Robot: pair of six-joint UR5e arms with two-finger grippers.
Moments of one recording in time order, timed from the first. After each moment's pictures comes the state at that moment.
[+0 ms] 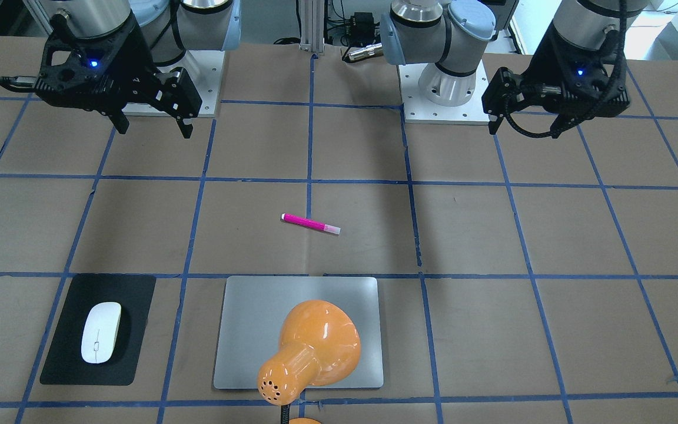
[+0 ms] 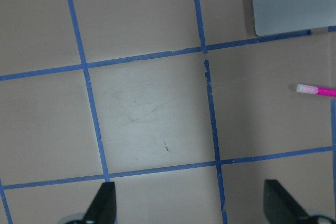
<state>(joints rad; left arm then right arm) -1.41 -1.49 -1.59 -1.64 1.60 0.20 1.61 -1.61 1.56 -1.55 -1.52 0.13</state>
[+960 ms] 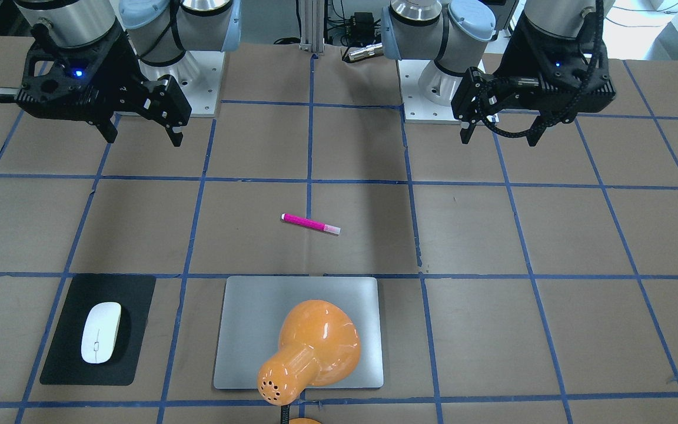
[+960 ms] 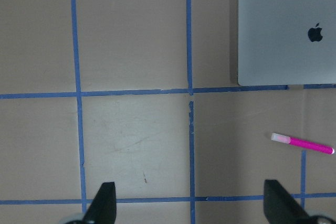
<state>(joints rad) -1.55 -1.57 -1.47 -1.61 1.57 0.05 1.59 -1.58 1.52 -1.54 -1.52 0.11</state>
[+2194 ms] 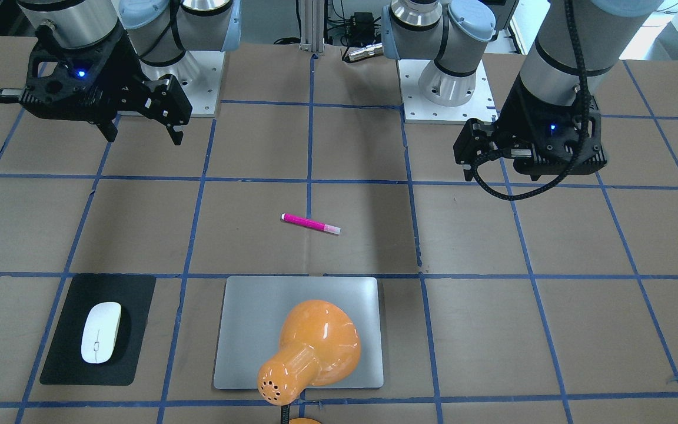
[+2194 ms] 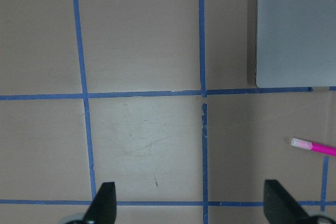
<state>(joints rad) -1.55 -1.69 -1.41 -1.63 1.64 0.03 1.59 -1.58 1.52 -1.53 -1.53 0.09</state>
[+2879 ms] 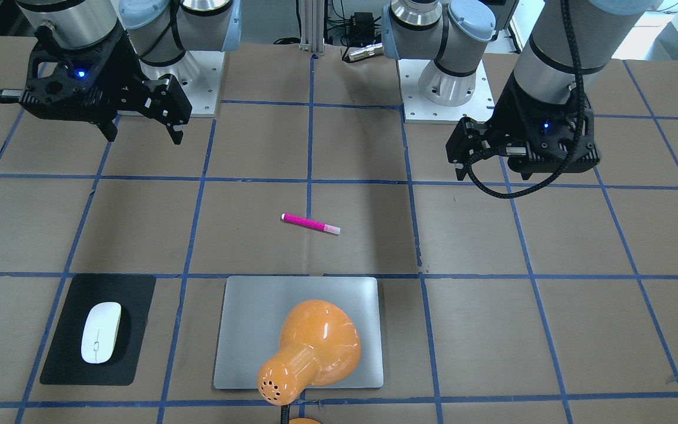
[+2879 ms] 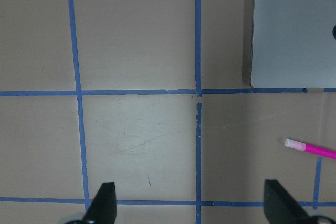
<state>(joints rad) -1.56 -1.67 -1.43 -1.63 1.60 0.01 1.59 -1.58 1.52 -1.52 -1.53 0.09</state>
